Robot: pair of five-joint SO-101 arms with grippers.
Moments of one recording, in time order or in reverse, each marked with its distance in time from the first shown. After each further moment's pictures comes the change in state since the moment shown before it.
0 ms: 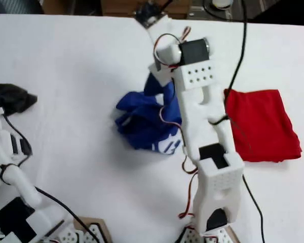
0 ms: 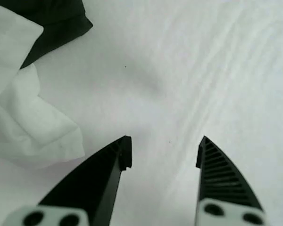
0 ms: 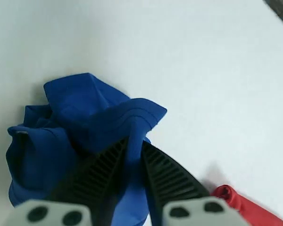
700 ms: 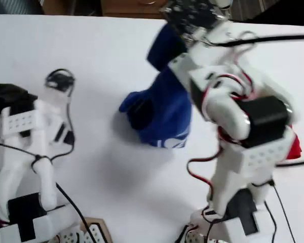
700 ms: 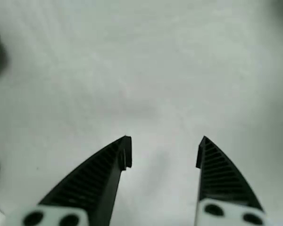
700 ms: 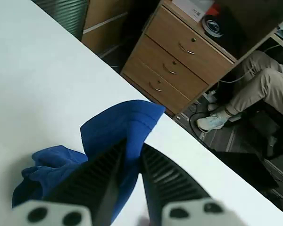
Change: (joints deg) left arm 29.1 0.0 -1.0 0.7 -11.2; right arm 1.7 -32.8 0.3 0.2 3.3
